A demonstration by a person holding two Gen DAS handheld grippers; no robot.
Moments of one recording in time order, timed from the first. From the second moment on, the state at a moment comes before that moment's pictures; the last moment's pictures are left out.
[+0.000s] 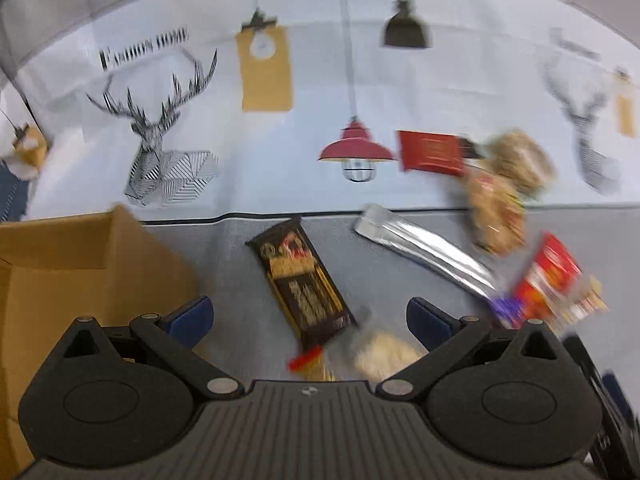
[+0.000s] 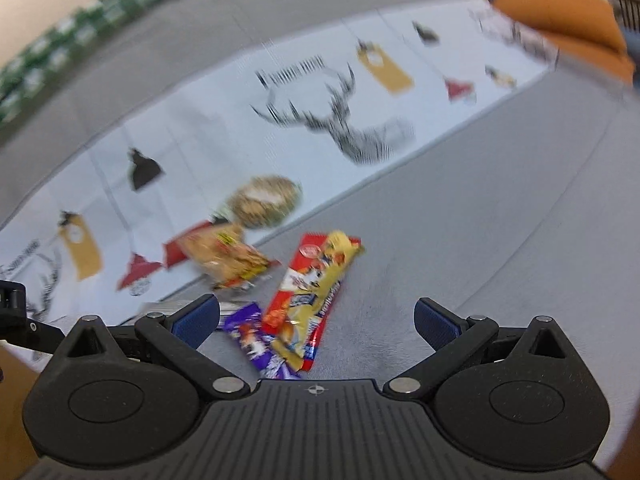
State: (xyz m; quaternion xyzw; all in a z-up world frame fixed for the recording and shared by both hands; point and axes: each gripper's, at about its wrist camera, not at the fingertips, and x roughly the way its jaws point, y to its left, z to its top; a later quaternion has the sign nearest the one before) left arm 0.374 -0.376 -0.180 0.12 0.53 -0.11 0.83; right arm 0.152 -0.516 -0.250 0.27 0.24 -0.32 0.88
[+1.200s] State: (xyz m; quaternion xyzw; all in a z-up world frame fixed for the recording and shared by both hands) left arm 0.336 -0.341 -0.103 0.06 0.45 -0.17 0.87; right arm 0.169 -0.559 -0.256 0.26 0.17 -0.35 0.88
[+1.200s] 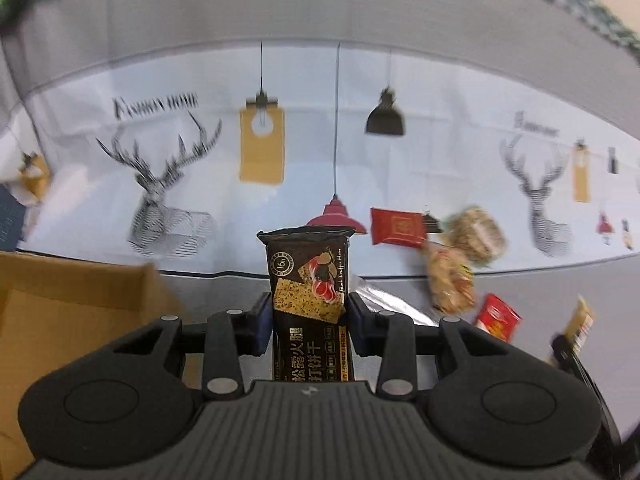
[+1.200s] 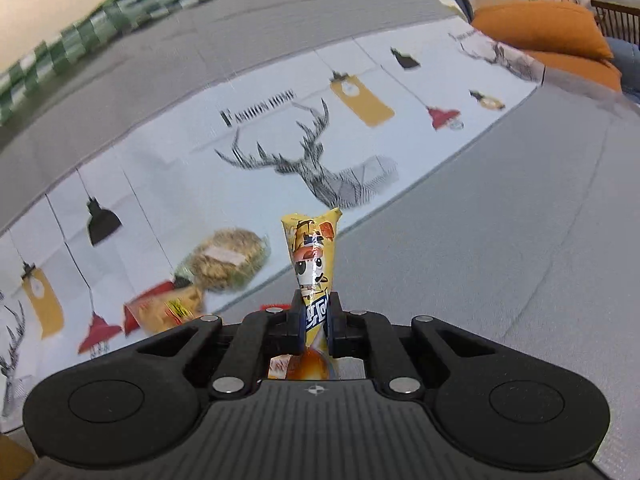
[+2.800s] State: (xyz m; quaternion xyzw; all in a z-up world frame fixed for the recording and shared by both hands) left arm -0.030 -0.010 -0.020 0.02 0.36 -0.13 0.92; right arm -0.117 -0.201 -0.081 0.04 0.21 0.01 0.98
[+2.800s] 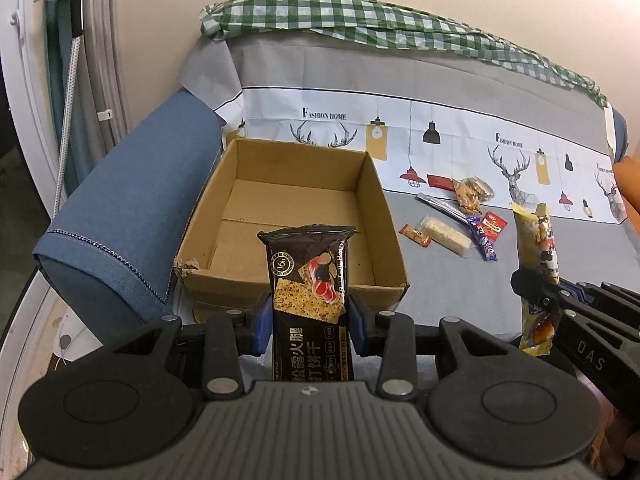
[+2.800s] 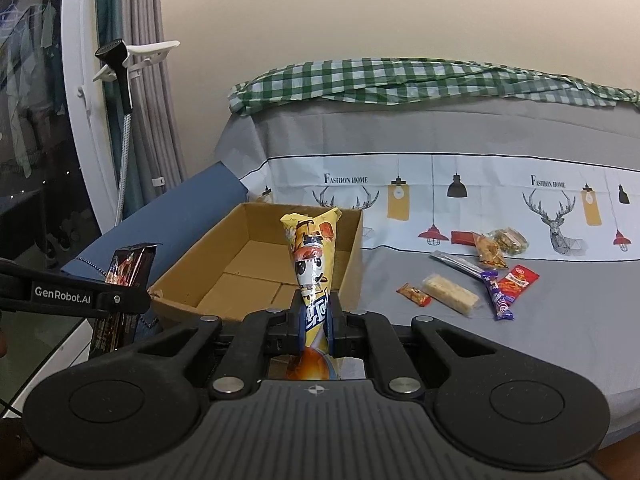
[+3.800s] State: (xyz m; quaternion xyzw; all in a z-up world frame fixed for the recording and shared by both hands) left arm 0.097 0.005 -0.026 0.00 0.38 -0.10 0.92; right arm -0.010 -0.187 -0.095 0.04 0.26 0.03 0.97
